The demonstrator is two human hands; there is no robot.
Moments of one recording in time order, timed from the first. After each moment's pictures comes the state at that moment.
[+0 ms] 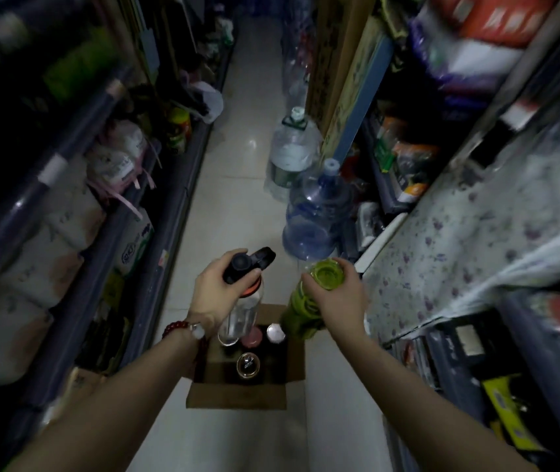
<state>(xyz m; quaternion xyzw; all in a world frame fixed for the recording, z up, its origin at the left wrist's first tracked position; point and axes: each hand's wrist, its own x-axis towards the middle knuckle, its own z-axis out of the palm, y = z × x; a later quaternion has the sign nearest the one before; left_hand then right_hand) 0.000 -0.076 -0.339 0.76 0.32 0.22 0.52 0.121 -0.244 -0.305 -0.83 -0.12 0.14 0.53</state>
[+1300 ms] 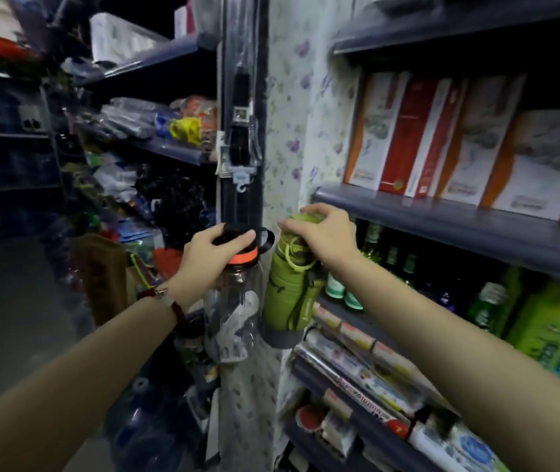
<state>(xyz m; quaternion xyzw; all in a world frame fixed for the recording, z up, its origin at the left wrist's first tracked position) 0.217 -0.240 0.223 0.75 -0.08 0.18 0.63 0.205 -0.428 0.276 -0.83 -0.02 -0.21 0.52</state>
